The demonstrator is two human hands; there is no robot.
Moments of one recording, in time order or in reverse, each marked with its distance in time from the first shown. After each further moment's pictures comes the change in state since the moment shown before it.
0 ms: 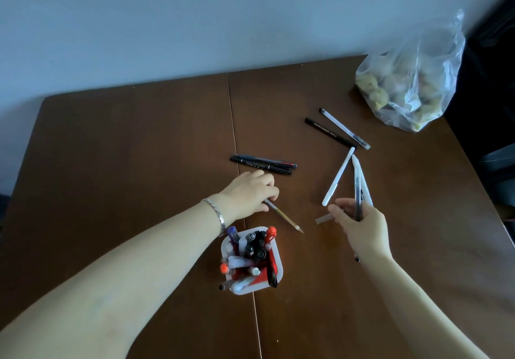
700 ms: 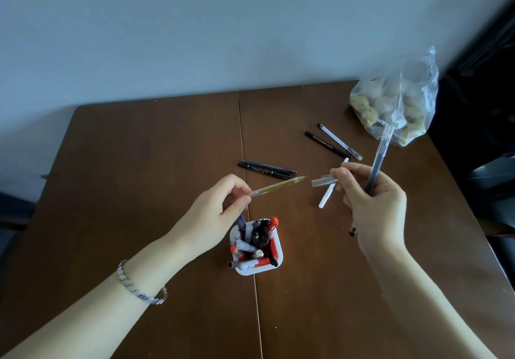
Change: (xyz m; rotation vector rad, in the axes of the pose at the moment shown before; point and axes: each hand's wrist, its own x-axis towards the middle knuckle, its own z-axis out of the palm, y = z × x) left_hand -0.128 0.061 -0.082 -0.765 0.419 -0.369; right_hand -0.055 -0.088 -0.019 0.369 0.055 -0.266
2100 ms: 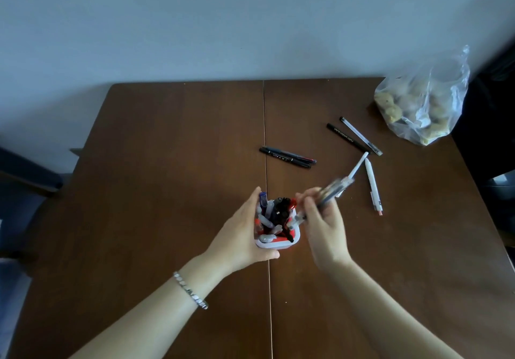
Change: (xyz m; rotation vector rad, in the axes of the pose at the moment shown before) left_hand -0.048 -0.044 0.056 0.089 -0.164 -0.191; right_hand -0.059 0.052 0.044 0.142 -0.303 0.171
